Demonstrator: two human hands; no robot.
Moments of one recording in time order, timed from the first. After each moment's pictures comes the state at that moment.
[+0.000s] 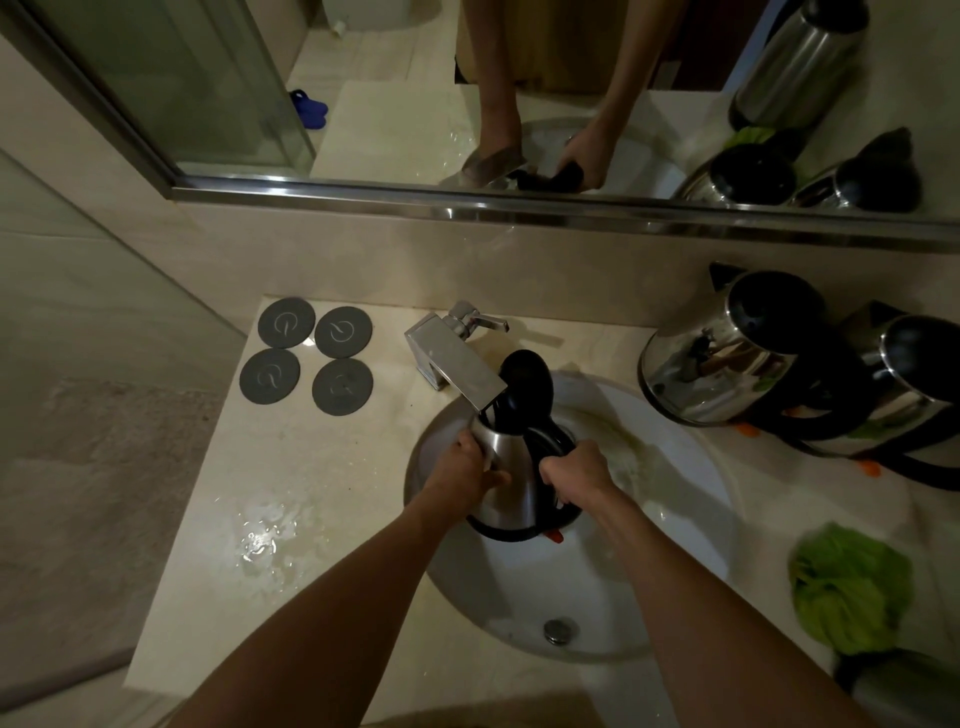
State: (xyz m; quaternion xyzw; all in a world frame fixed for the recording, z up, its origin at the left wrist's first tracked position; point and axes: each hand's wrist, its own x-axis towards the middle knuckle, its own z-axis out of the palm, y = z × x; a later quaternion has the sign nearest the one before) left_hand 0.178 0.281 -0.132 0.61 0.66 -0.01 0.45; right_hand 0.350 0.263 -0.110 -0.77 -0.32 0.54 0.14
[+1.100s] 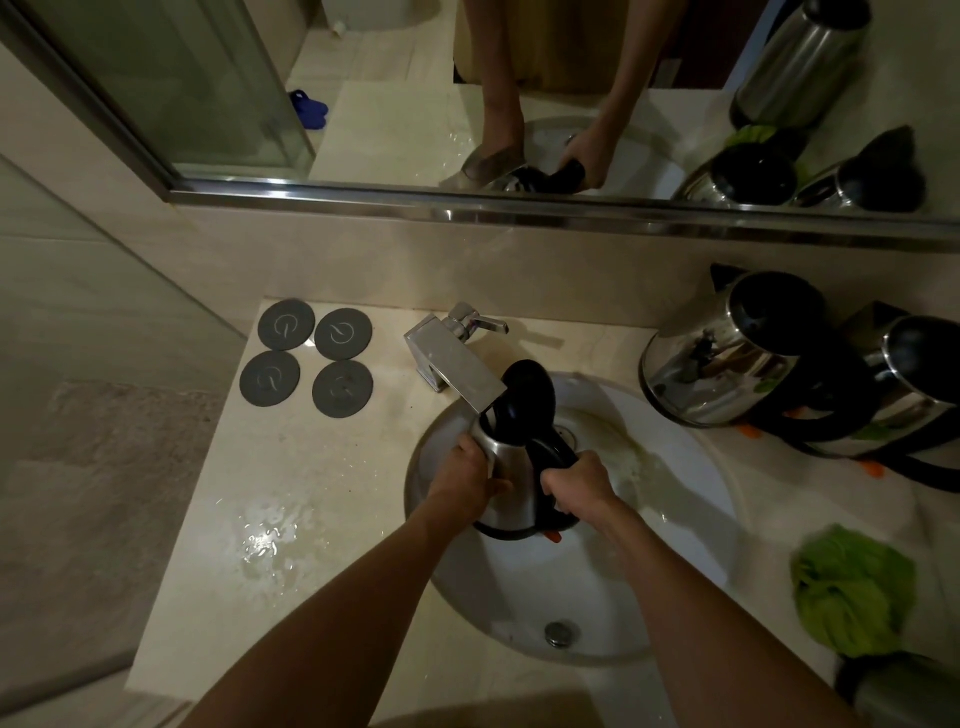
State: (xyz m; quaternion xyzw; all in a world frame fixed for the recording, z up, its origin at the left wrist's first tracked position) left_hand 0.182 0.275 -0.133 0.62 0.66 -0.01 0.42; right_hand 0.353 0.256 -0.131 -0.77 -0.29 0.56 0.12
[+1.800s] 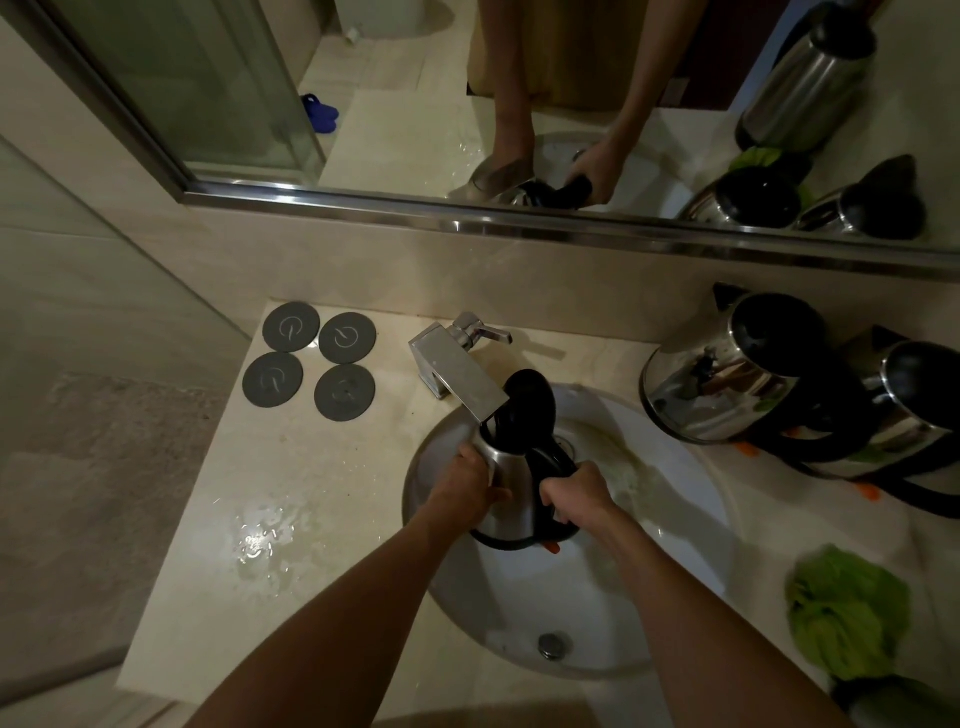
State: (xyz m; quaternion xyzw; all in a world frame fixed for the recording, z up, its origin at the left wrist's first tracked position) left_hand 0.184 0.278 -0.133 0.61 0.66 -0.02 0.43; right_hand 0.355 0.261 -0.123 -0.77 -0.30 0.55 0.09
